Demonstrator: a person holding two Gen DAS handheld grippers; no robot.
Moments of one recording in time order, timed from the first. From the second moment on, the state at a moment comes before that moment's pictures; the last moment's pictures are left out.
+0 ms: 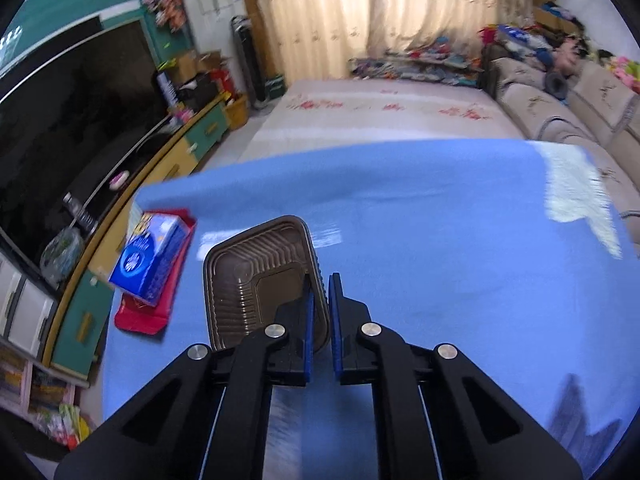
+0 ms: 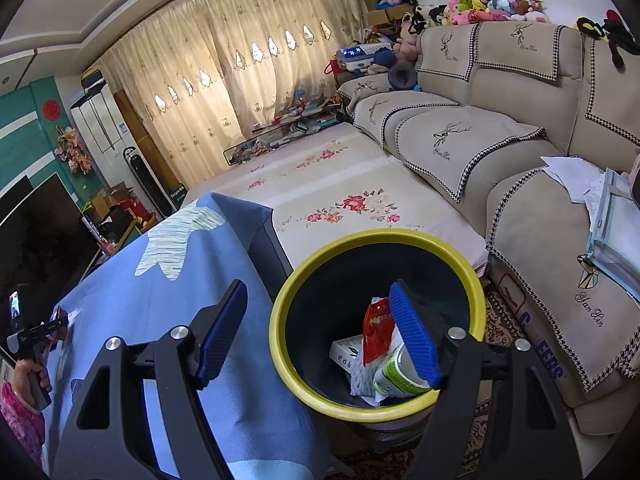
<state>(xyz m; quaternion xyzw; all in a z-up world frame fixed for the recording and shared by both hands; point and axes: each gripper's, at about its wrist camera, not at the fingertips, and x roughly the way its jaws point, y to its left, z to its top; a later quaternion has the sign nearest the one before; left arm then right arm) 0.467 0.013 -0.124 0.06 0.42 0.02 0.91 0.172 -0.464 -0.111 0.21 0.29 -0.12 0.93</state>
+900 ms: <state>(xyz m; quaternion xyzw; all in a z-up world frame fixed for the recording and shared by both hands) 0.321 -0.486 -0.101 0.17 0.40 -0.38 0.81 0.084 -0.562 -0.122 0.25 0.26 -0.17 0.92</state>
